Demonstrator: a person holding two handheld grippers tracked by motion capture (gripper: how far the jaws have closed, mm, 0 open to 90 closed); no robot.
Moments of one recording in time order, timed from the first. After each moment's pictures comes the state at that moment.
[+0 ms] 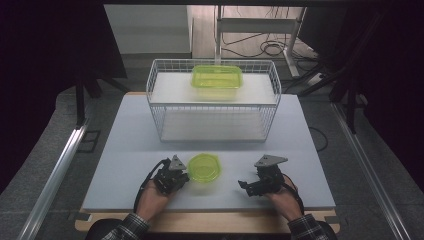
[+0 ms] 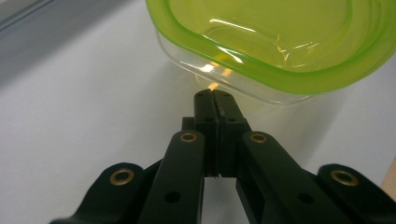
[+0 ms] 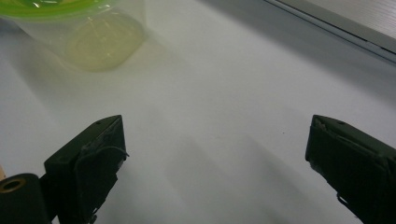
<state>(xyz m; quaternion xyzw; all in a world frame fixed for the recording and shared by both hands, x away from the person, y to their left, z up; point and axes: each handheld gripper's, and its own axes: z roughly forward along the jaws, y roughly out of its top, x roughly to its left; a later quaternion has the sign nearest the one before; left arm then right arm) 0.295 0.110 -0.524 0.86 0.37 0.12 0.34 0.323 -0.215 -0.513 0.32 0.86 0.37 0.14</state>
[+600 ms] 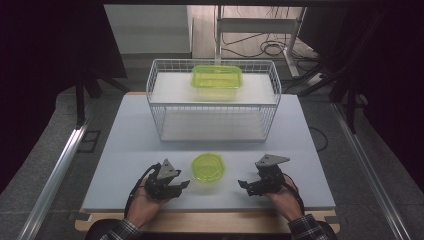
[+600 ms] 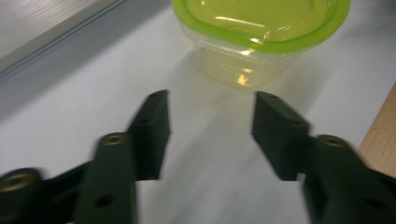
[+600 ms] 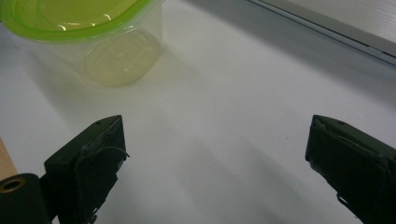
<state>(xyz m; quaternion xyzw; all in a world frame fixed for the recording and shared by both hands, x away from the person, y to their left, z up) 0.264 0.137 -0.513 0.84 0.36 0.16 0.37 0.322 -0.217 -0.510 0.32 0.85 0.39 0.13</state>
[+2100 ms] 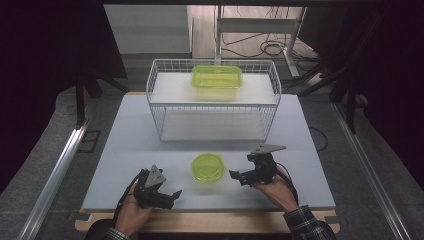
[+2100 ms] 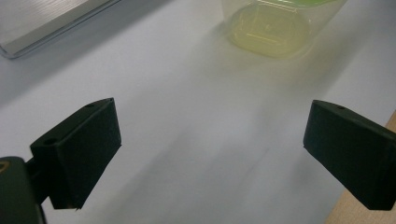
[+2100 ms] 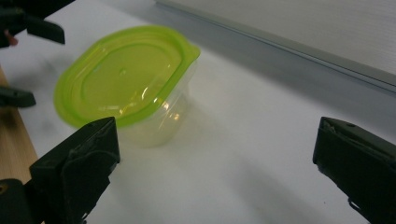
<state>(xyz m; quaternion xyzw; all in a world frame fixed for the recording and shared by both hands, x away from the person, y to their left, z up) 0.251 0.160 -0.528 0.83 0.37 0.19 0.37 0.343 -0.193 -0.489 0.35 0.83 0.43 0.07</state>
